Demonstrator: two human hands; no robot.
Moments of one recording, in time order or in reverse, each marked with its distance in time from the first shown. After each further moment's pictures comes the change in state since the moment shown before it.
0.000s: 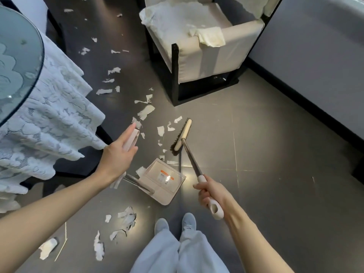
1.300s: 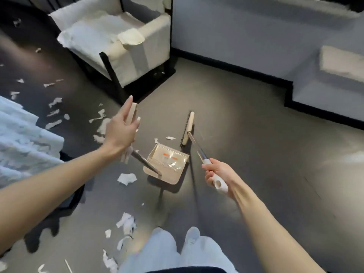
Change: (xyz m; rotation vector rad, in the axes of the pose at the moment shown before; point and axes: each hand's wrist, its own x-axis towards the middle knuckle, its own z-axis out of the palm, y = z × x) left_hand -0.105 0.090 0.032 -0.162 -0.200 0.393; right_hand -0.140 0.140 -0.064 0.470 0.158 -0.284
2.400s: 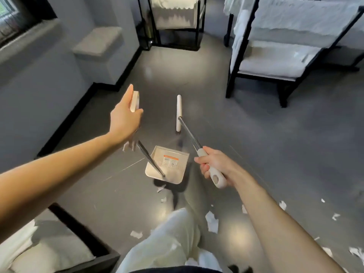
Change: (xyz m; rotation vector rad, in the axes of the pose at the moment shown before) left_hand 0.419 0.082 -0.023 0.127 -1.340 1.068; right_hand 0.160 -0.075 0.494 1.065 0.946 -0.588
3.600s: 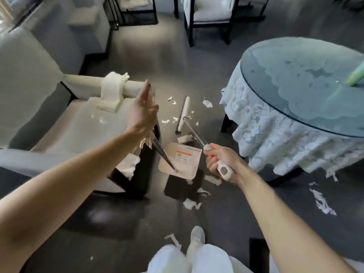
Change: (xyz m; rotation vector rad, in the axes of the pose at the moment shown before) left_hand -0.831 -0.349 -0.514 -0.294 -0.329 0.189; right_hand -0.651 0.771 0.505 0.499 0.197 -0.052
